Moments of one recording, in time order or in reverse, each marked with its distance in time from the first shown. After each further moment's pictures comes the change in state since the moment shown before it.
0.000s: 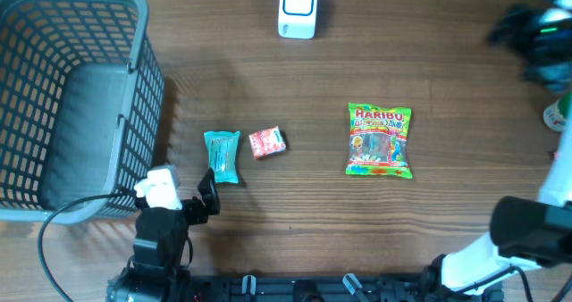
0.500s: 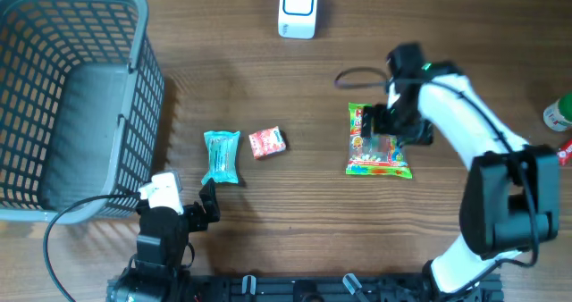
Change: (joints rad) left arm 0.000 0.001 -0.001 -0.113 0.000 0.004; right arm 0.397 0.027 -0.869 0.562 0.062 -0.026
